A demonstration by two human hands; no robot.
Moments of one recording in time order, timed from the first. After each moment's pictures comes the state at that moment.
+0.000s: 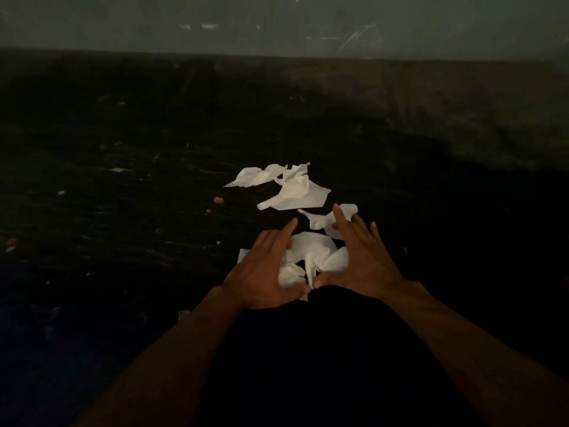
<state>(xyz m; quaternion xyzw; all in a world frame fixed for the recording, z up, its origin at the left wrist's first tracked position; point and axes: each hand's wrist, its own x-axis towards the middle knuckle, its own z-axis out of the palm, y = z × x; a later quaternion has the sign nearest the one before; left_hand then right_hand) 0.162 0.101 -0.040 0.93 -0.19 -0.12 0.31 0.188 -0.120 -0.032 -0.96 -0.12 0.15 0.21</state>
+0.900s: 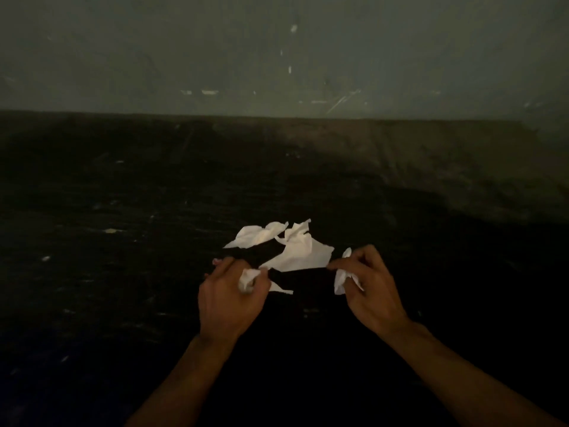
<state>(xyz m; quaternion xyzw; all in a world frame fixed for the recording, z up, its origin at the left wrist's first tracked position) 0.200 0.130 -0.018 0.92 0.00 0.20 0.33 0.214 -0.107 -0.016 -0.93 -0.10 -0.06 0.36</state>
